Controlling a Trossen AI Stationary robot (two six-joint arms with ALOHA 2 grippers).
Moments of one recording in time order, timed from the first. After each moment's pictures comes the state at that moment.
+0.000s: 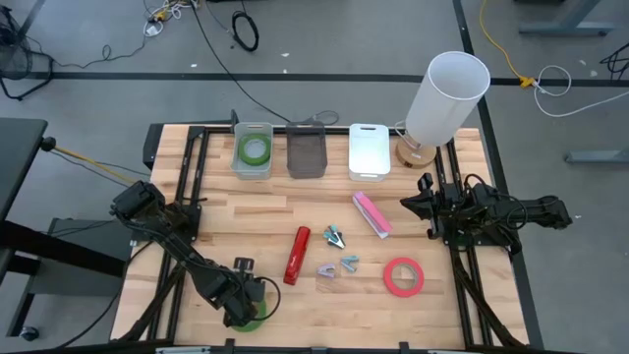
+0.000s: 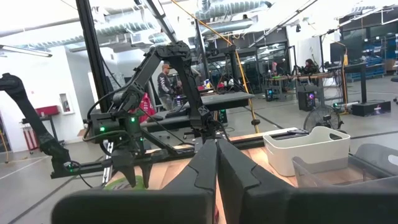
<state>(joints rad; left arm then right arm) -0.79 1.75 1.04 -0.66 -0.16 -0.67 0.04 0.01 0.02 0.21 0.04 0.14</state>
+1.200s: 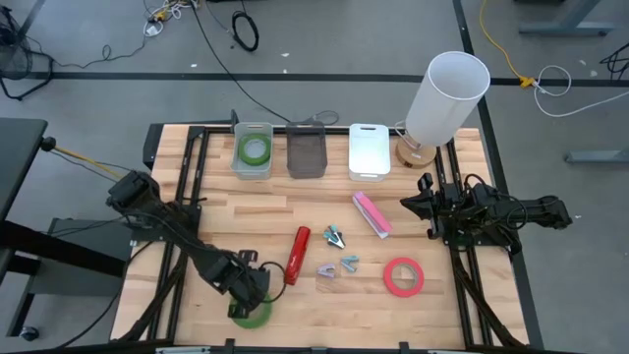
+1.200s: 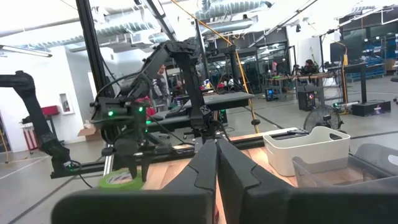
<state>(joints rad) -0.67 1.64 1.04 -0.68 -0.08 -0.61 0.04 0.01 0.02 0.21 0.04 0.14</state>
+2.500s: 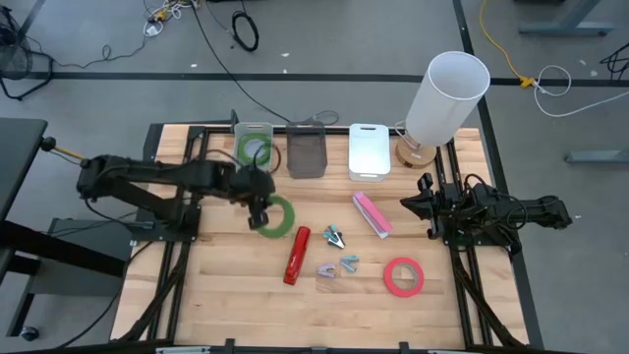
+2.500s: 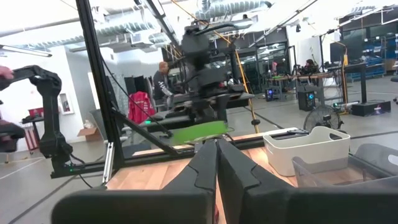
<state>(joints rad) 0.04 1.25 1.04 -0.80 -0.16 -0.23 0.04 0.01 0.02 0.21 0.04 0.14</state>
